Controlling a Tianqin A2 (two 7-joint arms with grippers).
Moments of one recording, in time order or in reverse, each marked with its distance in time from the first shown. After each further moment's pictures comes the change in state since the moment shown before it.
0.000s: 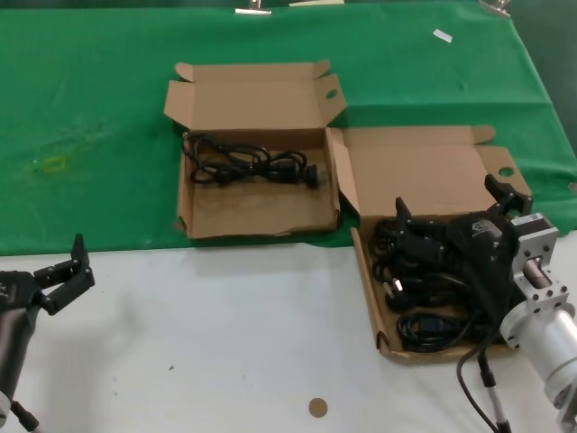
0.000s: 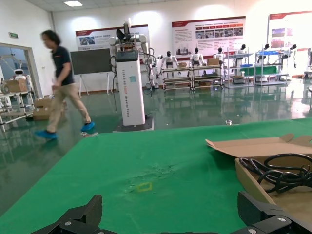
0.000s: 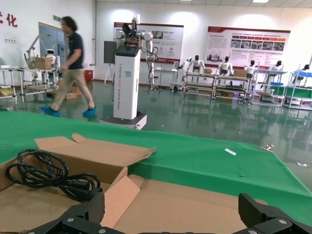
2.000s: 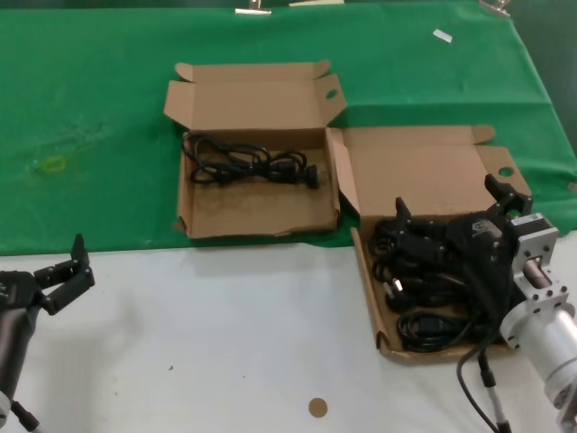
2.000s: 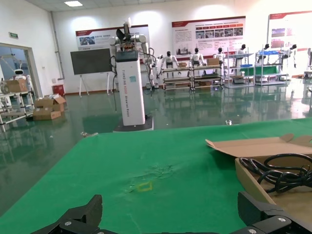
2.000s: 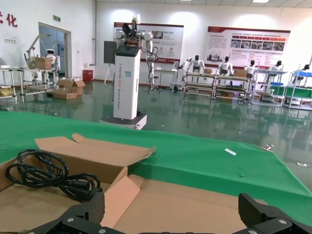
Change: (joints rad) left arm 0.000 0.000 0.000 0.000 0.000 0.000 0.000; right arm 0.000 0.000 0.000 0.000 0.000 0.000 0.000
